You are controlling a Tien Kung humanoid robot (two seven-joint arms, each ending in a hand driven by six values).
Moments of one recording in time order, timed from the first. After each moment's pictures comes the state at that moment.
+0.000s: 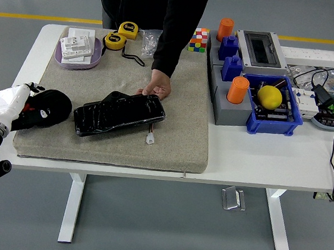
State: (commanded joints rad) left arm -0.56 0.50 -0.46 -0.81 1.46 0.59 0.08; right arm 0.13 -0.29 0.87 0.20 -0.63 0.05 -0.25
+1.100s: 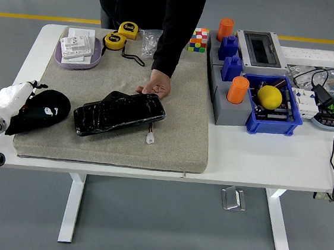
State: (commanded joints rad) left arm -0.58 0.58 -0.47 -0.91 1.44 0.47 0.11; right arm 0.13 -0.29 0.88 0.19 -0.64 0.05 -0.25
